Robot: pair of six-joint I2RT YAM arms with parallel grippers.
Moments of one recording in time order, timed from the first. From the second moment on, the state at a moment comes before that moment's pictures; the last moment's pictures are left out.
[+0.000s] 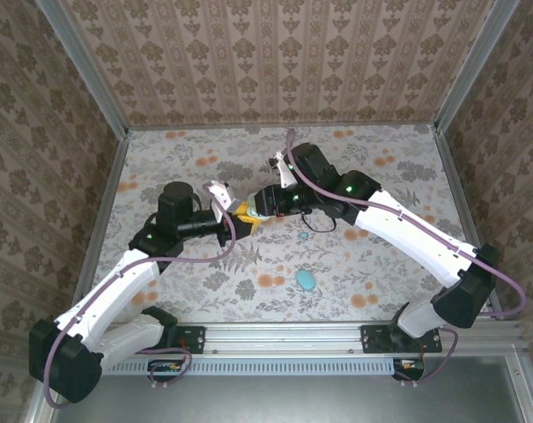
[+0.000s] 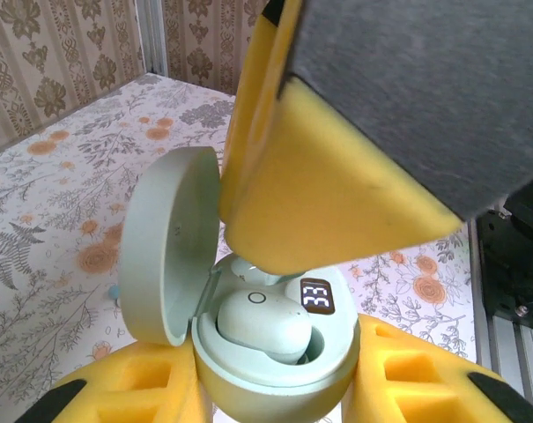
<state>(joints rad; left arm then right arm) -0.54 0.98 0.75 -0.12 0.74 0.15 0.77 1.49 1.52 -0.73 -0.22 0.60</state>
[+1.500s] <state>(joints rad) -0.40 1.04 0.69 0.06 0.98 -0.04 0.74 1.39 1.43 -0.60 -0.28 0.61</state>
